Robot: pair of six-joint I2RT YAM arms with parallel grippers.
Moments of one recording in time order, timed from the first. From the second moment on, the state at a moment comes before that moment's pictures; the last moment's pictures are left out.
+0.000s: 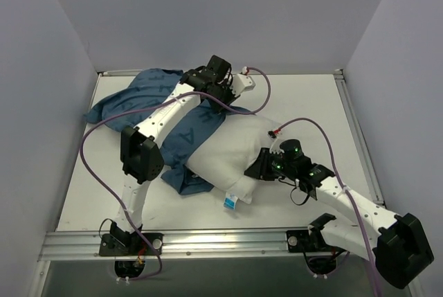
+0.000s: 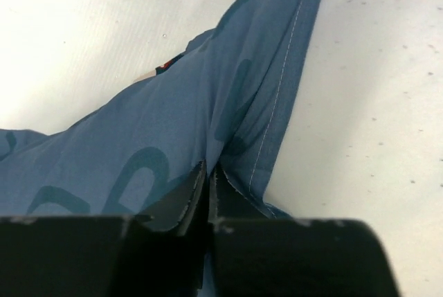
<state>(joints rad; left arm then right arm) -0.63 2.17 2.21 -0.98 0.17 0.48 0.55 1.02 0.48 -0.11 -0.35 0.66</state>
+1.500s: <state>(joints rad) 0.15 1.57 1.99 -1.24 0.38 0.47 0.36 1.12 0.69 -0.31 -0.27 0.81</state>
